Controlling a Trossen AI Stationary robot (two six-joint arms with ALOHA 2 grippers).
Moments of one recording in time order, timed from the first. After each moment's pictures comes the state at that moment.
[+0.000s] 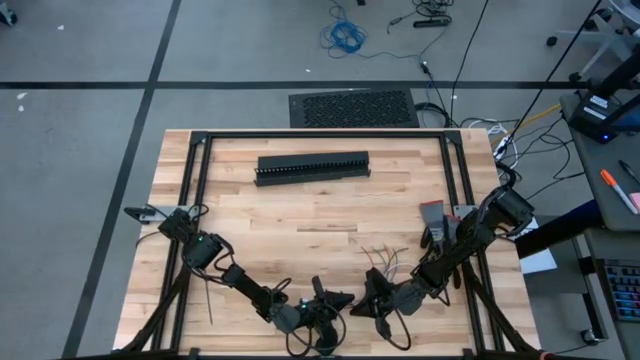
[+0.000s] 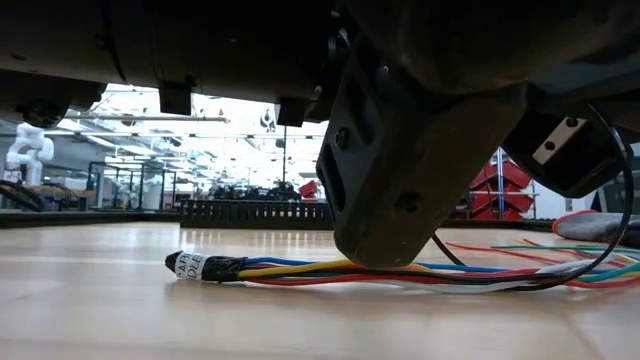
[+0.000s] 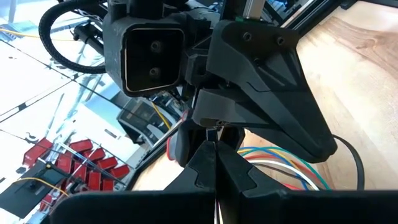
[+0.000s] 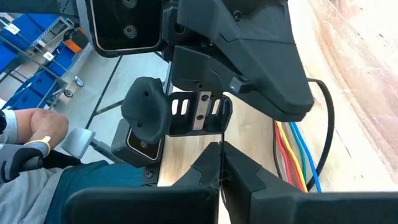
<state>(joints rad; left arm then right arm) -0.64 2.39 1.30 1.17 -0.91 0.90 0.70 1.79 0.71 0.64 0.34 0.77</state>
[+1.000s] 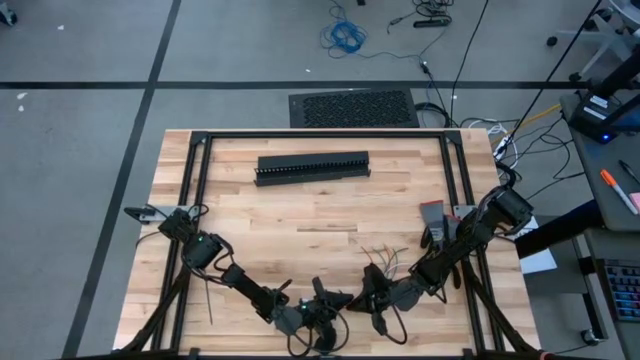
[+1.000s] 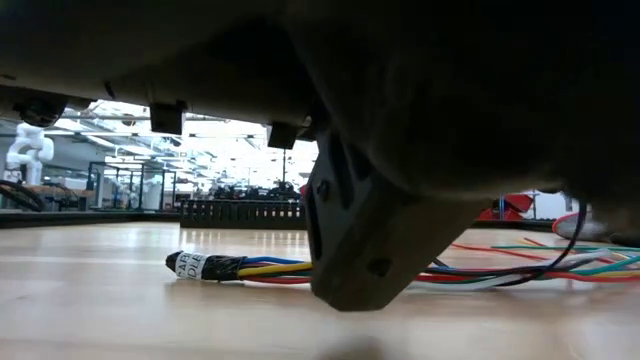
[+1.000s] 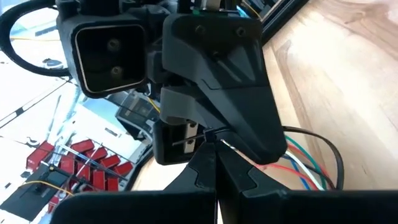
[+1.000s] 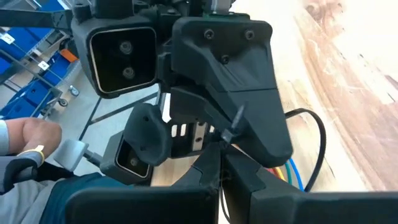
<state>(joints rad) -0.64 2.39 1.30 1.08 -0.93 0.90 0.67 1.79 0.71 0.67 0.35 0.75</state>
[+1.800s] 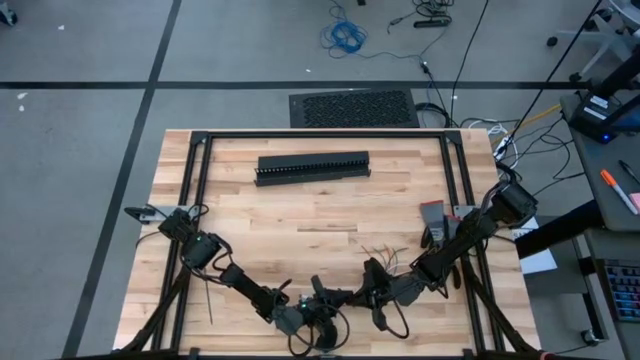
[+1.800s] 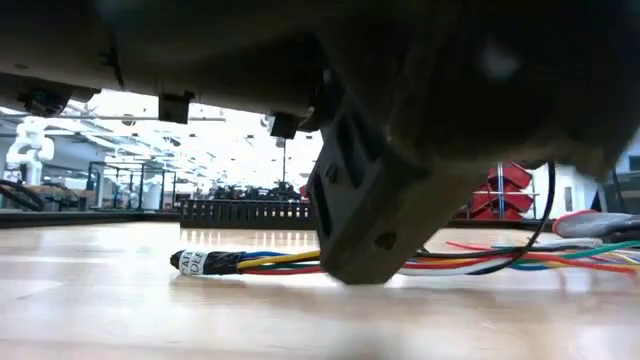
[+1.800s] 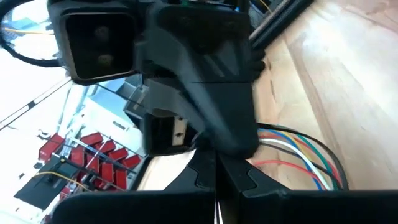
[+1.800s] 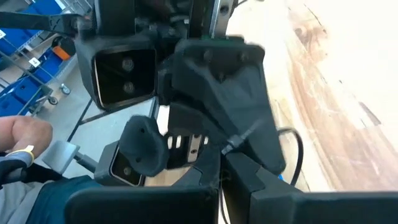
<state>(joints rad) -0.65 2.38 1.30 1.06 -0.96 0.89 0.62 1.72 0.71 0.61 0.37 0.68</state>
